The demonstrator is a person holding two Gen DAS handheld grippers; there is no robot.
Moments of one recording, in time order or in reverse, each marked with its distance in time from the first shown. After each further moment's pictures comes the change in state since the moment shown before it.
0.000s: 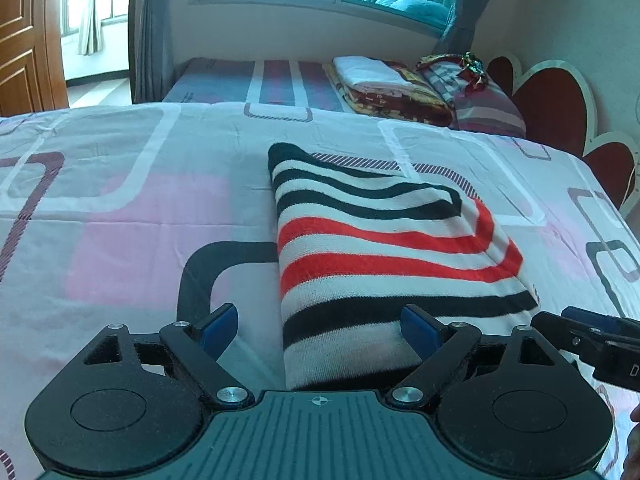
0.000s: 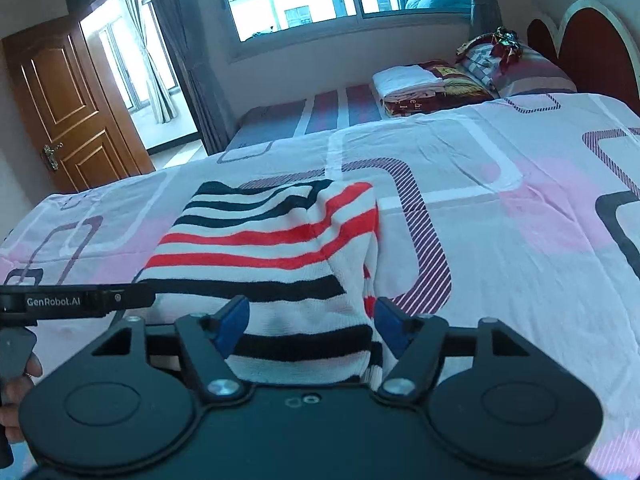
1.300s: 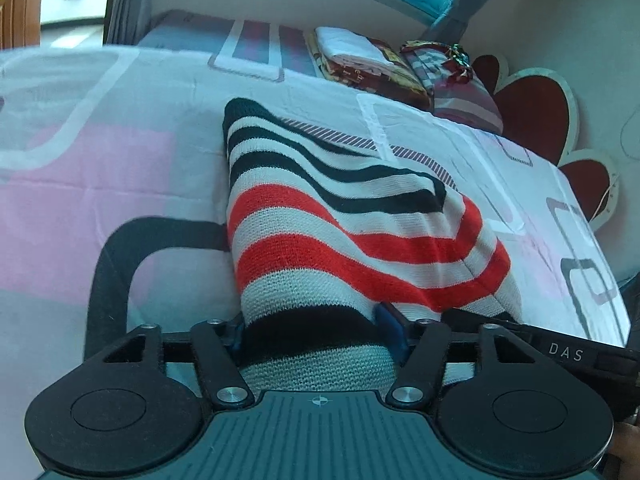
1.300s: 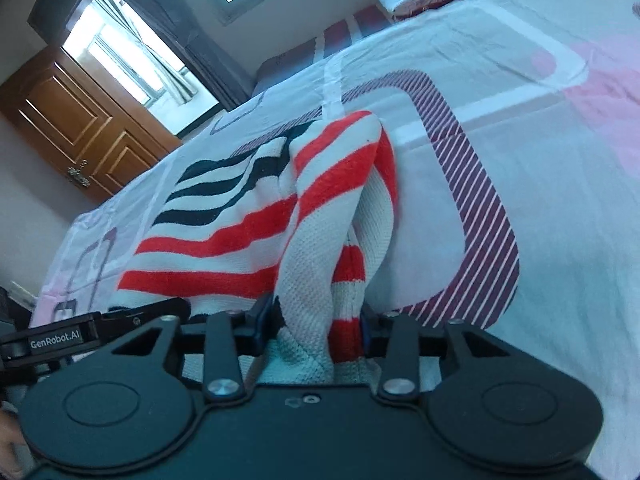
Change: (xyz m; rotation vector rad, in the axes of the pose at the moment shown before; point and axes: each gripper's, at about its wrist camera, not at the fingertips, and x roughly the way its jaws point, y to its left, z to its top) left arm 0.052 -0.018 0.009 -0.089 0.086 -0.148; right arm 0.078 -0.049 0.013 0.211 0.192 0.198
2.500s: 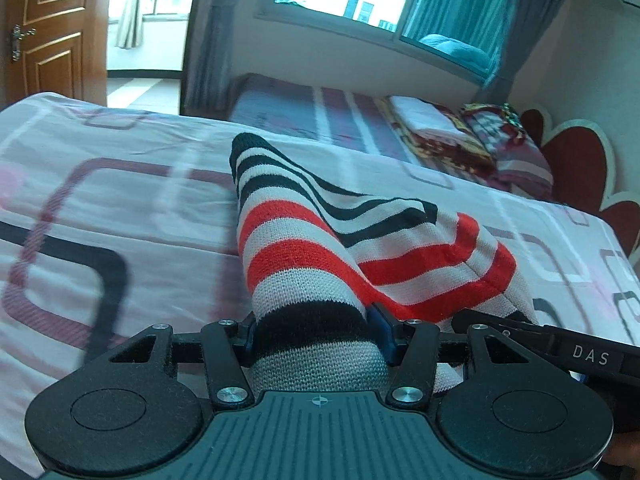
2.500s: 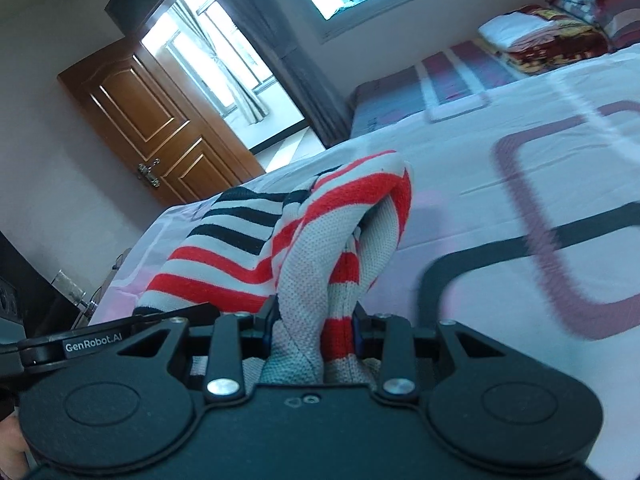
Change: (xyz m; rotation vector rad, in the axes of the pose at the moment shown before) left arm -0.159 0.264 0.030 -0.014 -0.166 0.148; right arm 0.074 0.255 -0.048 -0.083 -0.108 0.160
